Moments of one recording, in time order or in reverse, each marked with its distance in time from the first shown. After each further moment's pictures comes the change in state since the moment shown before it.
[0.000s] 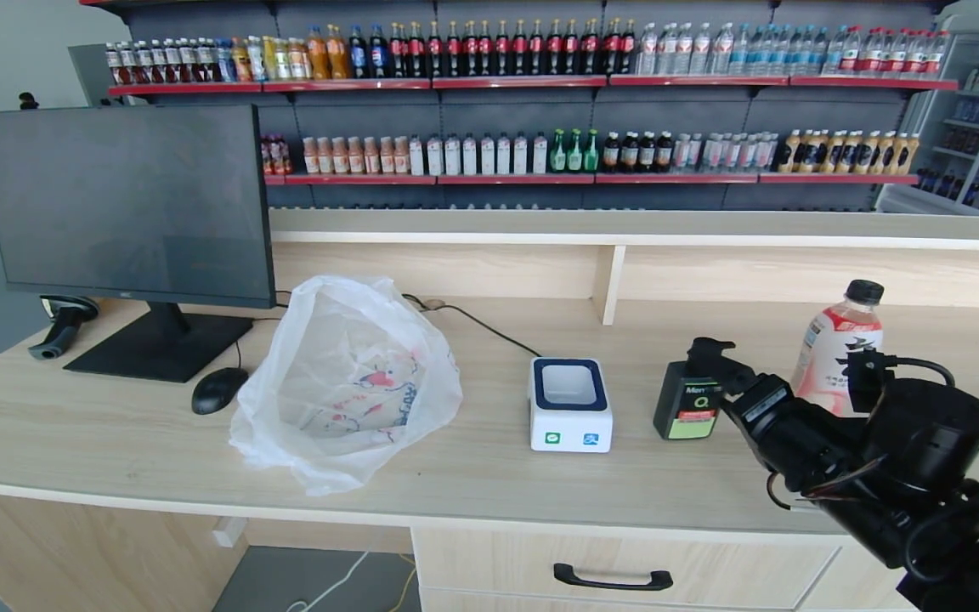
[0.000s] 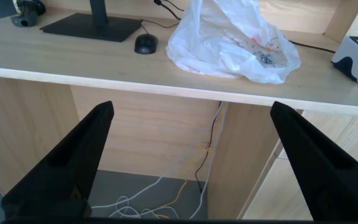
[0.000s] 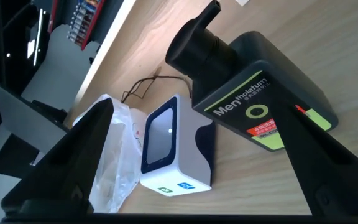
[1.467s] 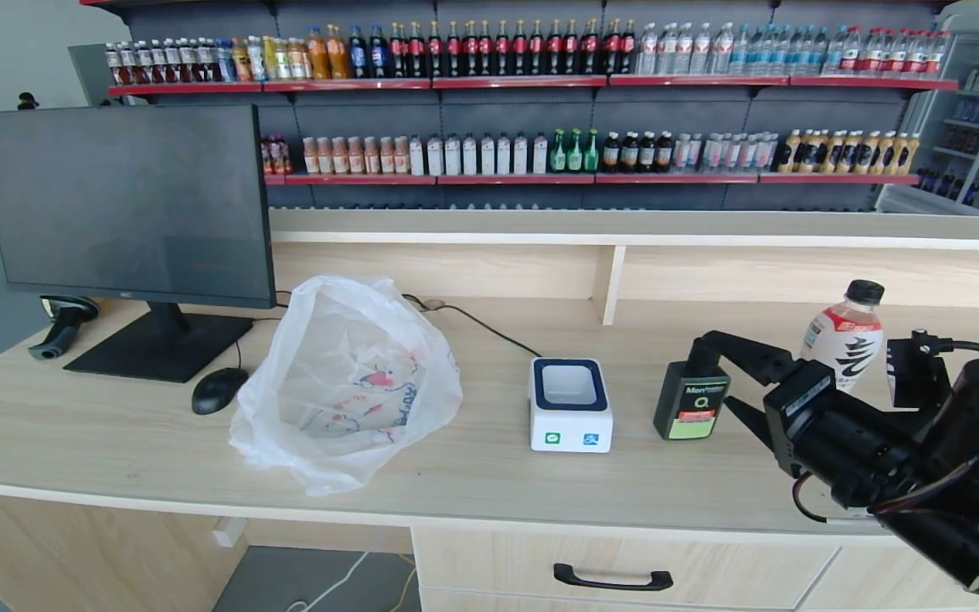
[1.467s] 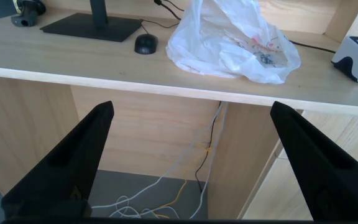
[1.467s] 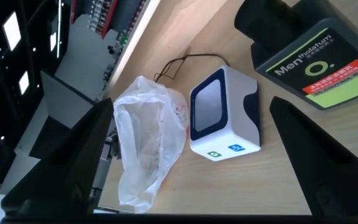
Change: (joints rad) left arm 0.000 0.000 0.000 0.000 0.000 0.000; right arm 0.086 -0.273 -0.006 0.279 0.004 0.106
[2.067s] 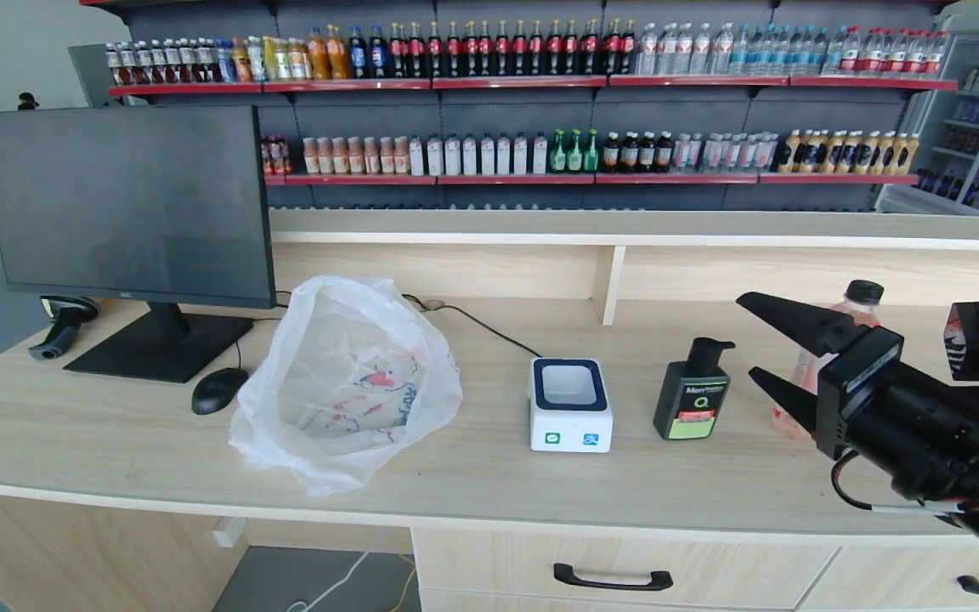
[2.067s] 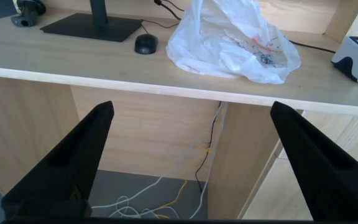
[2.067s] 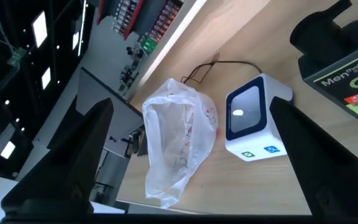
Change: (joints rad) left arm 0.000 0.000 0.000 0.000 0.000 0.000; right arm 0.039 -0.193 -0.055 0.179 -0.001 -0.006
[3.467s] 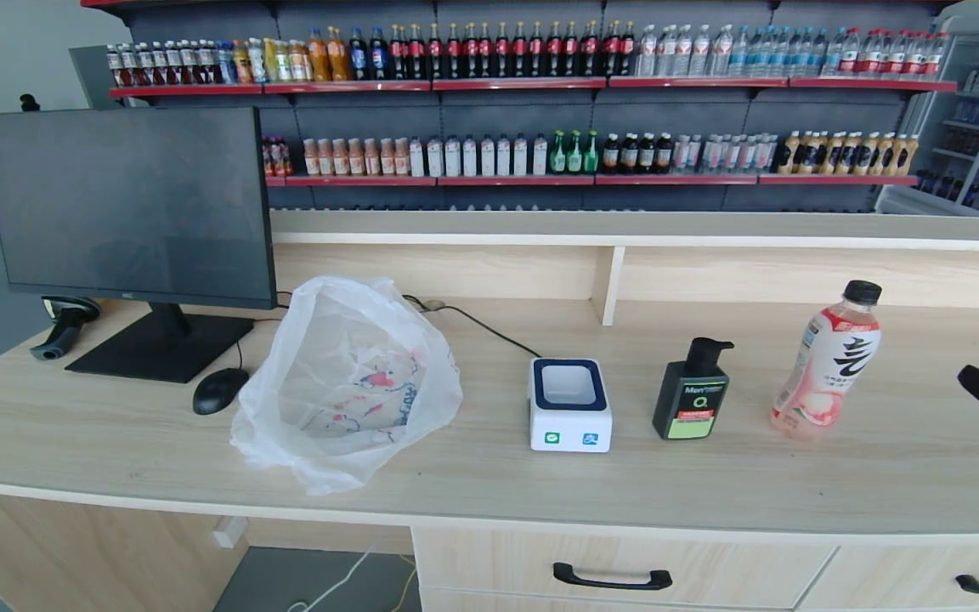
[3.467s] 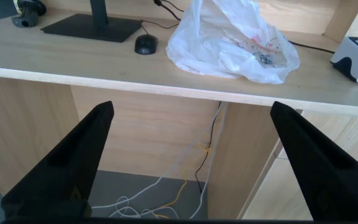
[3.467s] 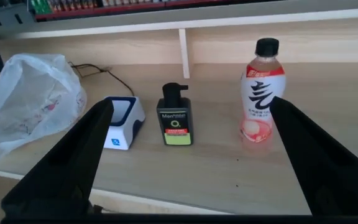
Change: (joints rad) left arm 0.000 0.000 0.000 0.000 0.000 0.000; right arm -0.290 -0.586 -0.003 0.586 0.095 -0.886
